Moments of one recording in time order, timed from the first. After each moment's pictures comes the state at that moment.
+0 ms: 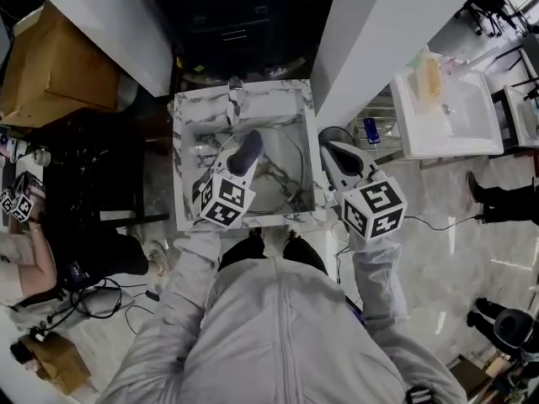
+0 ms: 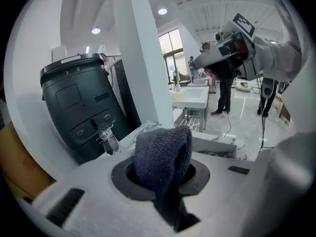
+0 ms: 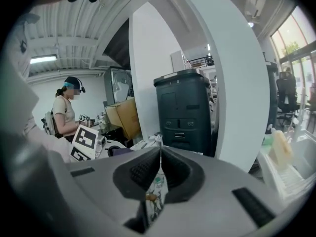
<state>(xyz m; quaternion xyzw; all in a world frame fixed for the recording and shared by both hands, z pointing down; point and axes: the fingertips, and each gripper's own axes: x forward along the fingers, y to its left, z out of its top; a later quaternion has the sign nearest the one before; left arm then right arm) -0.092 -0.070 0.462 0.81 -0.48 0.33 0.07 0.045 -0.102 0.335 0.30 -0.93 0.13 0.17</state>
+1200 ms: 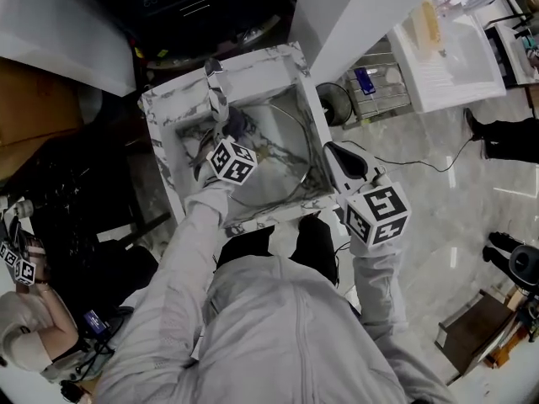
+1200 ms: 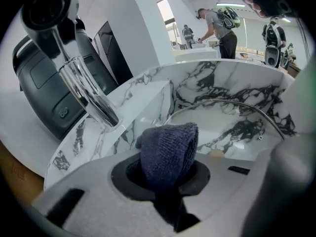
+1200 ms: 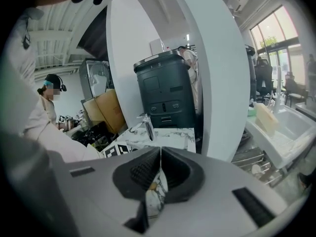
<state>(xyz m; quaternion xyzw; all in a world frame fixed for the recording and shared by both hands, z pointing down) -0.157 -0.144 0.649 0.75 -0.45 0.47 0.07 0.040 -0.086 0.414 0.39 -0.87 0.20 0.20</state>
